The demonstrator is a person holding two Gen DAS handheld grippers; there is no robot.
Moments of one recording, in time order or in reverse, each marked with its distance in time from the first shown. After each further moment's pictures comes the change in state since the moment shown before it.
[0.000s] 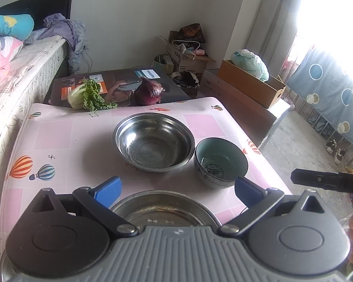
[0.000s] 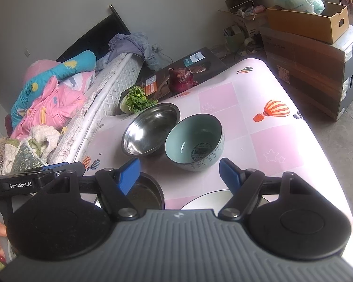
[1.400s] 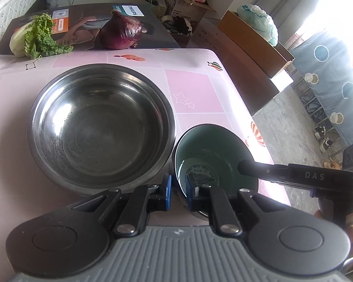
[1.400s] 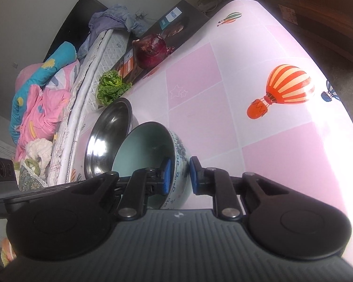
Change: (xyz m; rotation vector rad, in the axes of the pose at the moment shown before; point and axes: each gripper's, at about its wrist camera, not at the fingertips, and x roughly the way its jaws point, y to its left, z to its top) left arm 0.169 -0.010 0.037 -0.128 0.301 -0.126; right arm 0.174 -0.106 0.054 0.216 0.239 0.096
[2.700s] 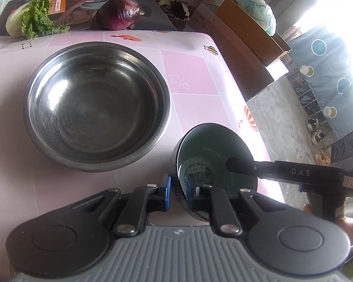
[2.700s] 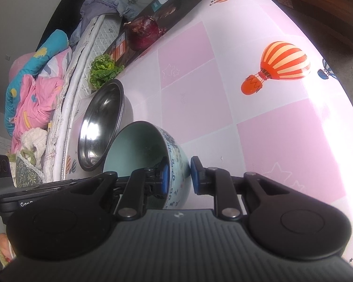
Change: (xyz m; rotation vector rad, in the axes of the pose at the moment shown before) left arm 0.003 0.009 -0.005 -0.039 0.087 -0.054; right arm 0.002 -0.002 -0.009 0.030 0.092 -0.031
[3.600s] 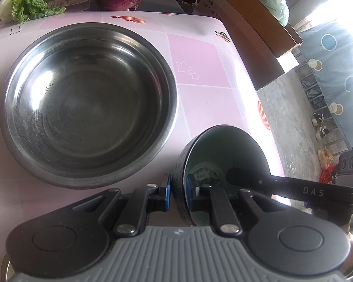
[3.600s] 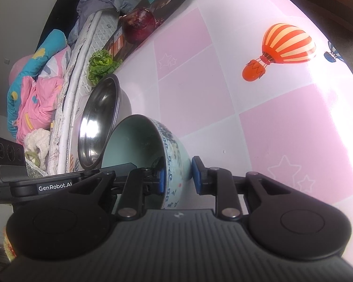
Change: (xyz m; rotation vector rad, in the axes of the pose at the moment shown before) left arm 0.034 0.003 0.016 -0.032 0.084 0.014; right arm 0.017 -0.006 0.000 0.043 0.044 0.027
